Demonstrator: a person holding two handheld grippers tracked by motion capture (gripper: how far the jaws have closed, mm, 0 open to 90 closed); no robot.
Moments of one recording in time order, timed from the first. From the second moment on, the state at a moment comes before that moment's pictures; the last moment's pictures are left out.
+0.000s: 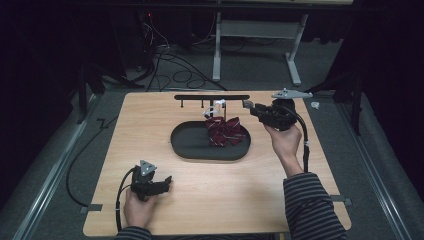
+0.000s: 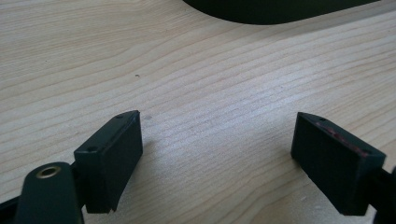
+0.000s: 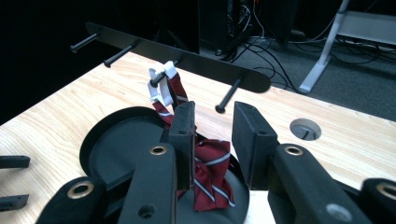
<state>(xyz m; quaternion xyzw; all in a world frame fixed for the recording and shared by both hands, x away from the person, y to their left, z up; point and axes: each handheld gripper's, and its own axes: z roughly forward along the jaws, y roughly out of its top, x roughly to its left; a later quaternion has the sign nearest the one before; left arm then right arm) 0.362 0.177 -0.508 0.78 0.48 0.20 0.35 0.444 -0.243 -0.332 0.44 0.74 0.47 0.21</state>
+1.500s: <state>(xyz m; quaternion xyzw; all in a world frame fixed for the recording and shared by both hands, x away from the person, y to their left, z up) 0.362 0.177 -0.508 0.78 0.48 0.20 0.35 0.392 -0.318 -0.345 0.48 0.70 0.49 0.22</state>
